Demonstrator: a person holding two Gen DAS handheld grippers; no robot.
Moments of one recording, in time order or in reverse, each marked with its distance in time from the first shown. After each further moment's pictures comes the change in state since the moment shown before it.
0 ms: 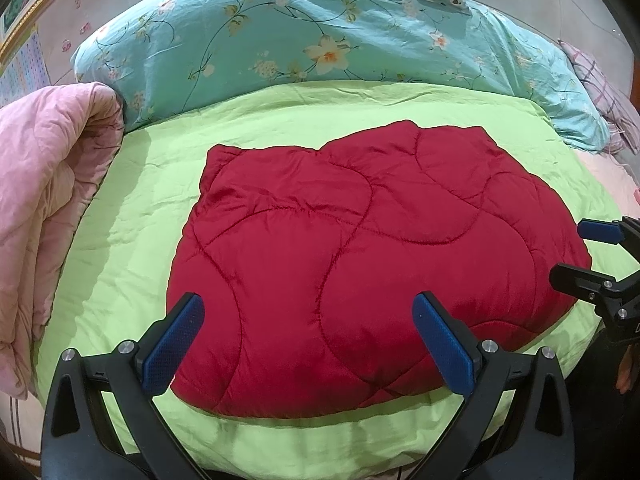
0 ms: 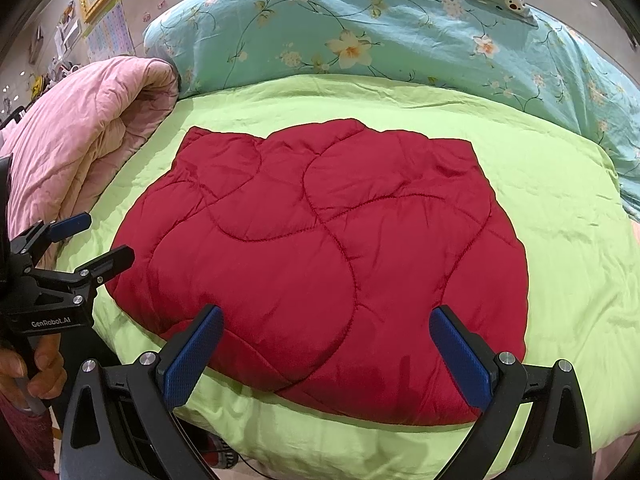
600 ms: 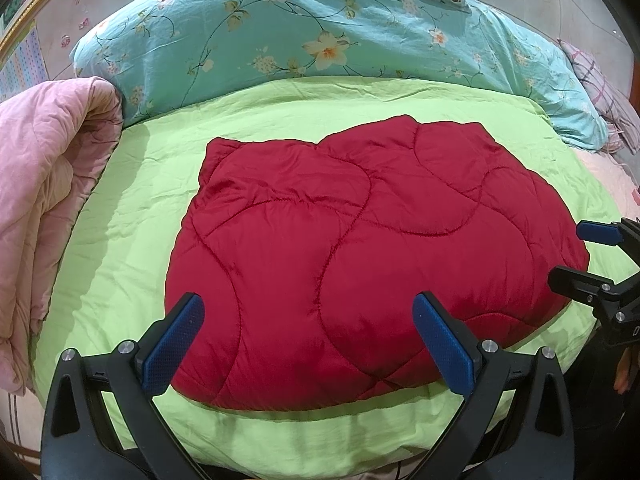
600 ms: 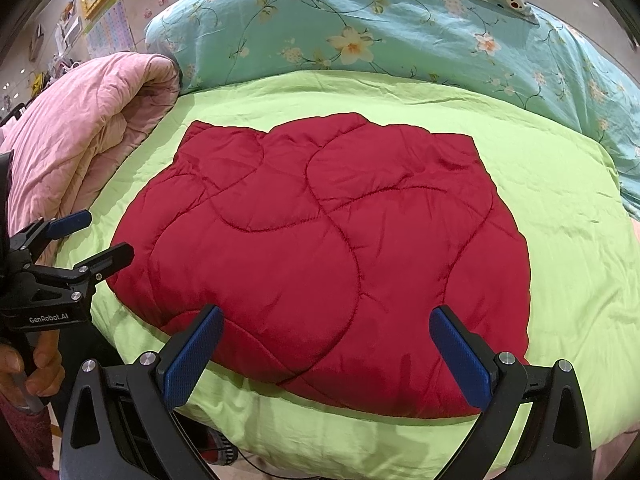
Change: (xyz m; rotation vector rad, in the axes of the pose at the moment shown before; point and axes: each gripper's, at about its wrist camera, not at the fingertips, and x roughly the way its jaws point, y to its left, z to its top) left arm -0.001 0.001 -0.005 -0.004 0.012 -0.011; right arm -0.001 0.004 -0.005 -0.002 0.006 -0.005
